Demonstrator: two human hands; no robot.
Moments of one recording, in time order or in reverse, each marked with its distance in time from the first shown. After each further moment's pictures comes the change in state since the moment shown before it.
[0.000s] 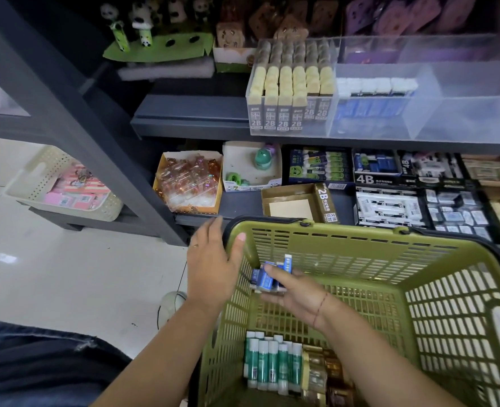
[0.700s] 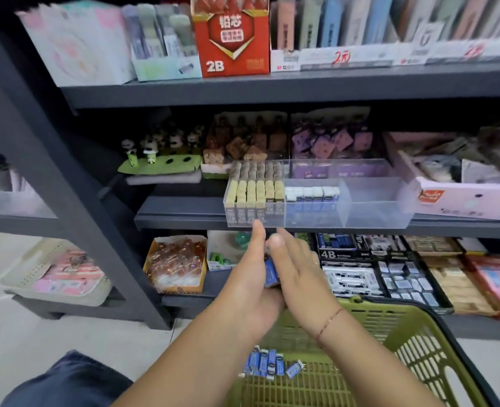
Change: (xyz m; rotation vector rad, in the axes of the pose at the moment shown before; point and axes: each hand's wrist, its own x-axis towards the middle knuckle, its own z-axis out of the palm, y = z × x) left_hand -0.016 0.196 -0.099 -1.584 -0.573 -0.545; right_hand -0.142 -0.134 0.067 -0.921 0.448 -0.755
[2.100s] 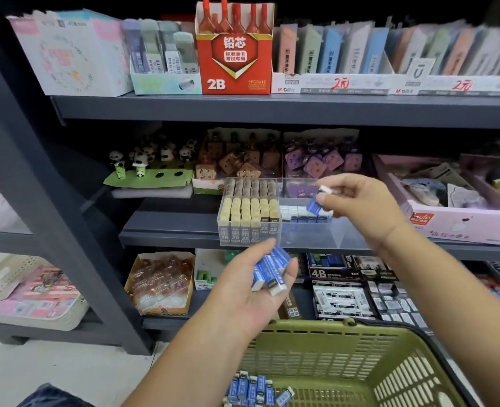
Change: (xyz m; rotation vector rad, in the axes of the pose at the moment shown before) left_hand 0.019 0.027 0.001 -0.245 0.082 -0.106; right_hand 0.088 -0.012 -0.110 0.313 0.193 -0.158
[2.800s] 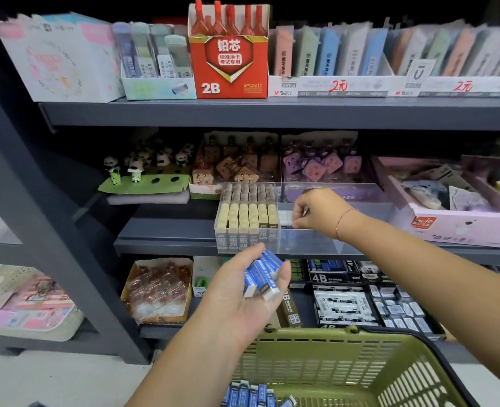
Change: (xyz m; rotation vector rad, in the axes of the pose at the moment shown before) left_hand 0.001 0.008 0.003 -0.062 0.003 0.016; right_hand 0.066 0.038 0.024 -1.011 -0.335 -0.210
